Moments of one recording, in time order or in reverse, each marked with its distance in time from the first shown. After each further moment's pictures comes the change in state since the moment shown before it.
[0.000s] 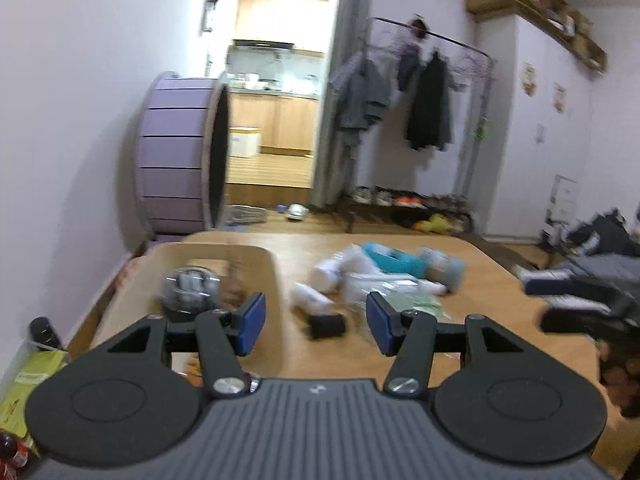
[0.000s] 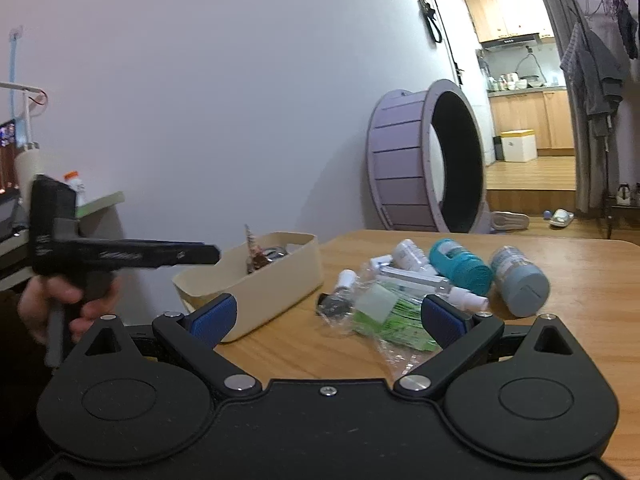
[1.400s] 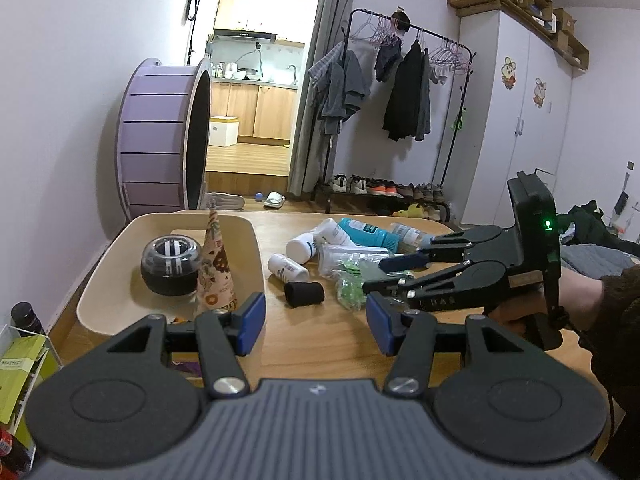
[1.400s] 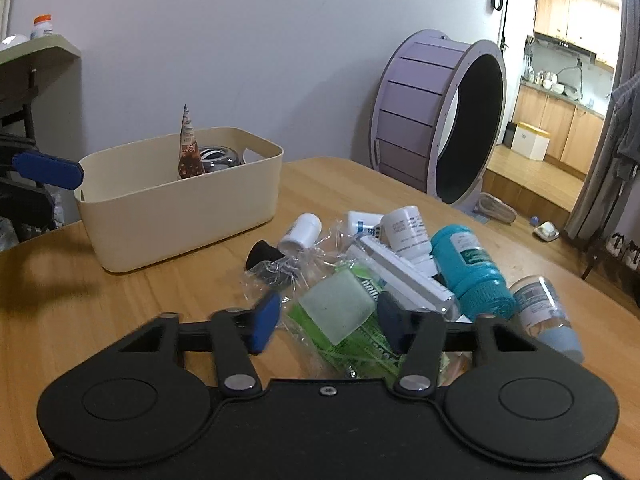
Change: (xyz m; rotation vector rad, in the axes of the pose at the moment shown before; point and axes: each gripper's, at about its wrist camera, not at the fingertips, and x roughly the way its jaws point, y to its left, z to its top) left arm -0.009 0.007 -0.025 -0.024 0.020 -0.058; right arm 0.118 -0.002 0.010 -0.303 0.258 -0.071
